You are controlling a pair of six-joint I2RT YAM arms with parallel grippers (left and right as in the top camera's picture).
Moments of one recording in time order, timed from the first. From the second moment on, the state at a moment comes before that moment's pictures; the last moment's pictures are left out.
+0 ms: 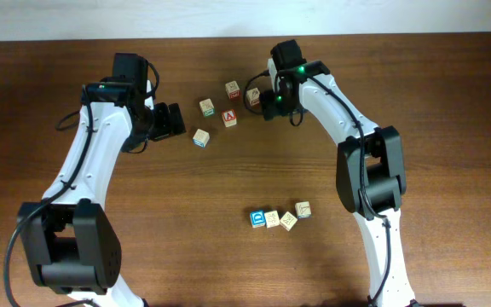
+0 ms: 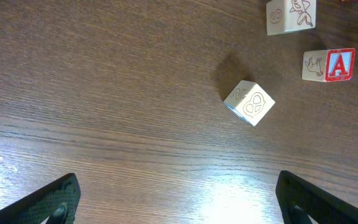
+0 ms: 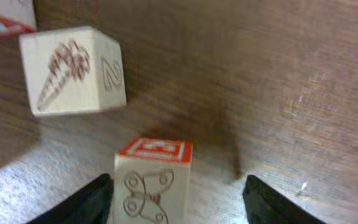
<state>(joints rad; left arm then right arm) -0.06 1.84 1.55 -1.01 0.07 -0.33 0.32 2.46 2.09 -0.84 -0.08 0.07</state>
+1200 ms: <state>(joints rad) -0.06 1.84 1.55 -1.01 0.07 -0.33 0.40 2.49 2.39 -1.43 -0.34 0.14</state>
